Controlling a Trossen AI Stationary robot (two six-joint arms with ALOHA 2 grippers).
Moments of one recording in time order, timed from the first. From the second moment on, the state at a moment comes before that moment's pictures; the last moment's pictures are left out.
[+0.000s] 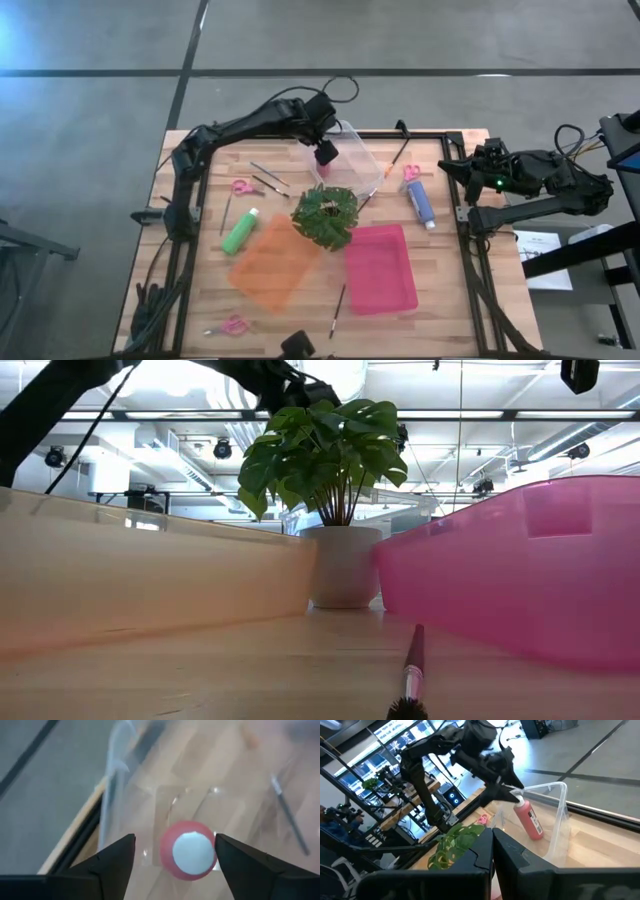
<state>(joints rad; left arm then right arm) 0.48 2.03 1.93 -0.95 -0.09 -0.05 0.10 0.46 0.94 -0.70 0.47 0.70</state>
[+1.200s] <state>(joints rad) -0.04 1.12 0.86 -1.20 0.04 -0.84 0.10 0.46 0.97 -0.70 0.40 0.69</state>
